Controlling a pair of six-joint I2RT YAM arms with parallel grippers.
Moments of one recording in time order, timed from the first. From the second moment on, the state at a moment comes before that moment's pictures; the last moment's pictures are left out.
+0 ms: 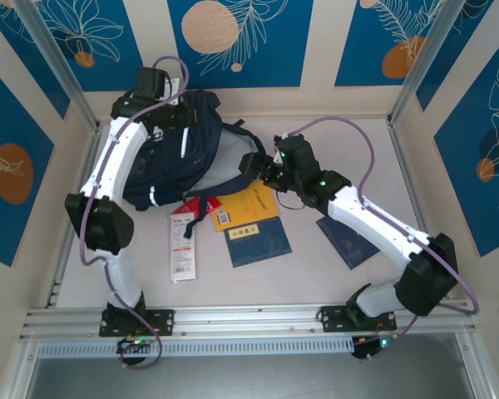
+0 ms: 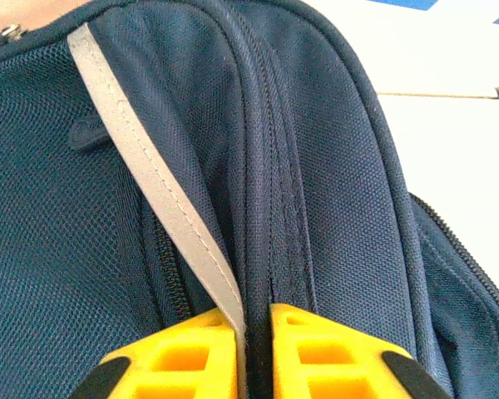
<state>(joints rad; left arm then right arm) -0.20 1.95 2.11 -0.92 0.26 -0.27 0.65 1.37 1.18 -0.34 -0.12 0.89</state>
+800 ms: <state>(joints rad) -0.27 1.30 1.28 -0.78 0.09 -0.49 0.68 1.05 0.82 -0.44 -0.11 0.81</state>
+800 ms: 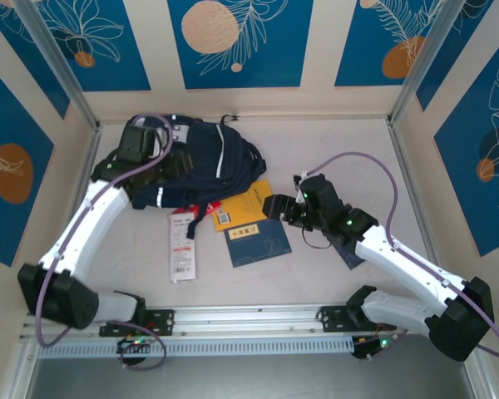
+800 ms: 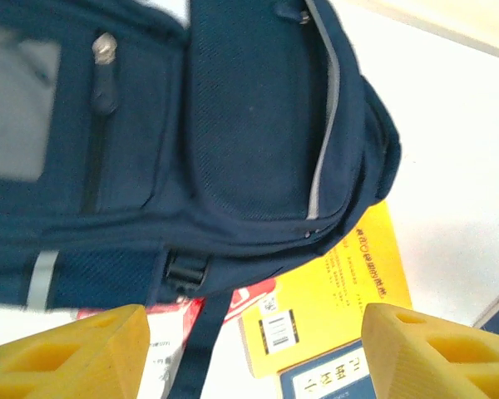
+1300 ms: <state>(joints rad) -0.27 1.17 0.74 -0.76 0.04 -0.63 0.78 1.01 0.68 -0.44 -0.13 0.84</state>
